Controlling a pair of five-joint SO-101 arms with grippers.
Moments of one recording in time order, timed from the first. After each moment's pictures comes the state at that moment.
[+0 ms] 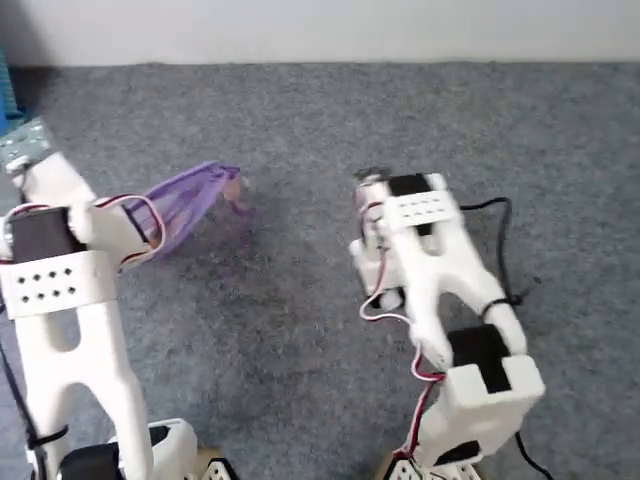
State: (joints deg) left arm -14.2 -22.6 9.0 99.2 29.5; right arm -11.9 10.6 9.1 86.9 5.1
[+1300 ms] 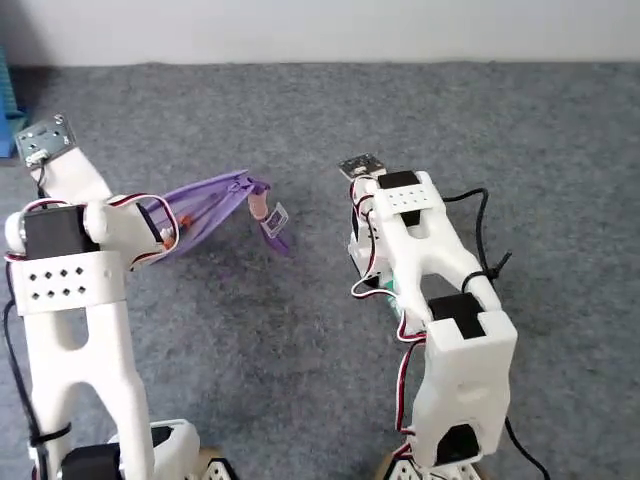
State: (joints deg) left arm -12.1 -22.5 9.1 98.8 29.5; right arm -13.9 27.6 -0.6 76.2 9.7
